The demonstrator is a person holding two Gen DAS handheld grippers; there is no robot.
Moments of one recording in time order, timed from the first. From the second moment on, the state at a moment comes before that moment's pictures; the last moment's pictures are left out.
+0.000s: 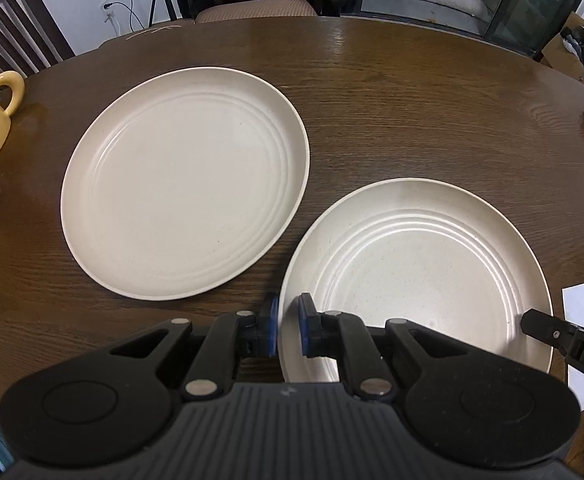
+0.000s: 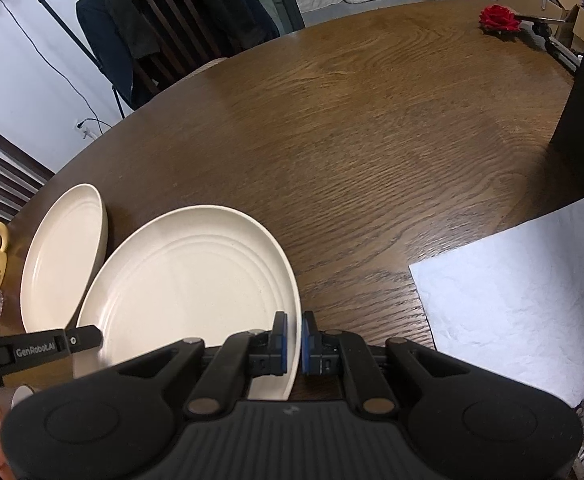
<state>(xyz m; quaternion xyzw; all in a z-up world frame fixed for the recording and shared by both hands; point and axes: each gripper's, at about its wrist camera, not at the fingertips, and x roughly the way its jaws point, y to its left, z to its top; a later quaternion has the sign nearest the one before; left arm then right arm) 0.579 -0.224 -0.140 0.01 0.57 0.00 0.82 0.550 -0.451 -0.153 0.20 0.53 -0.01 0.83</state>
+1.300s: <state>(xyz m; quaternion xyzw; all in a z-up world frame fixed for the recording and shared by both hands) 0.556 -0.219 -0.100 0.00 0.54 -0.01 0.84 0.527 -0.446 -0.106 0.19 0.49 -0.01 0.85</state>
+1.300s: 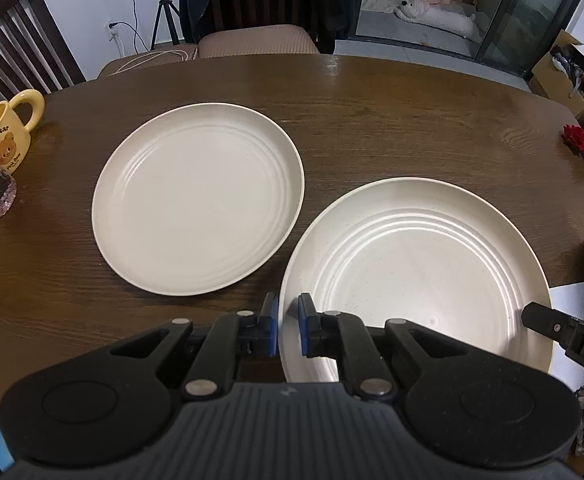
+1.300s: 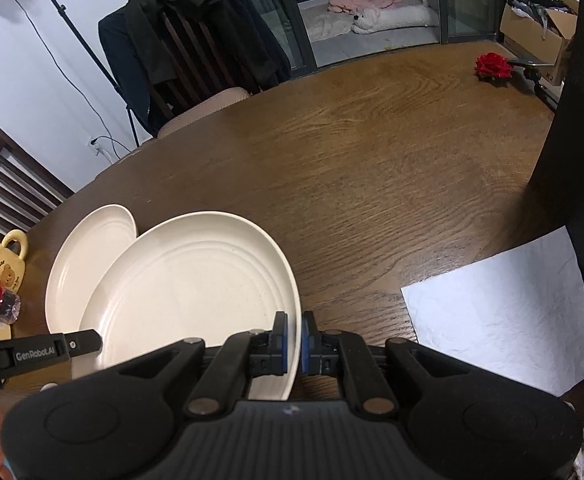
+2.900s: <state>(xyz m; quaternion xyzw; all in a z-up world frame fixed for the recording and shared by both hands) 0.467 -0.134 -0.035 -0.04 0.50 0.04 0.86 0.471 -0.364 -0.037 0.15 0.45 0.06 0.88</state>
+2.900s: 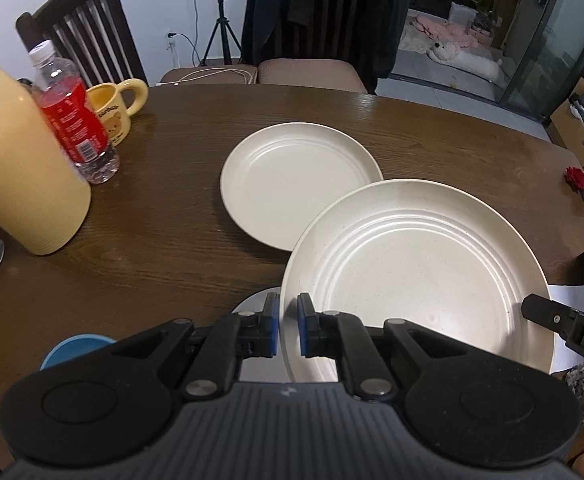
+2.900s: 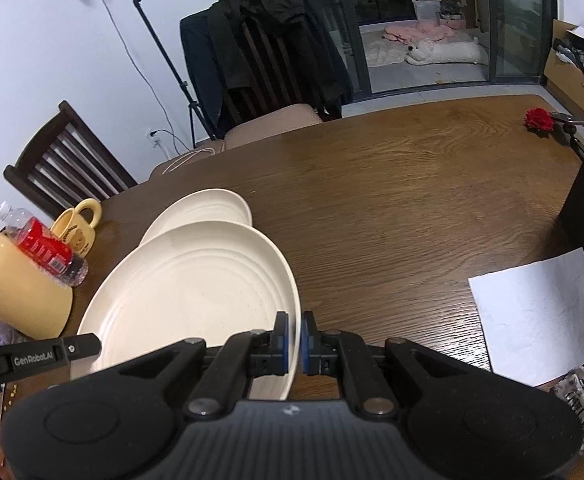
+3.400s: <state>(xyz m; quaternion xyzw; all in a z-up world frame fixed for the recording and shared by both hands) 0.435 -0.097 -0.020 -0.05 0.49 0.05 0.87 0.451 -0.325 -0.021 0.13 0.45 0.08 0.88</state>
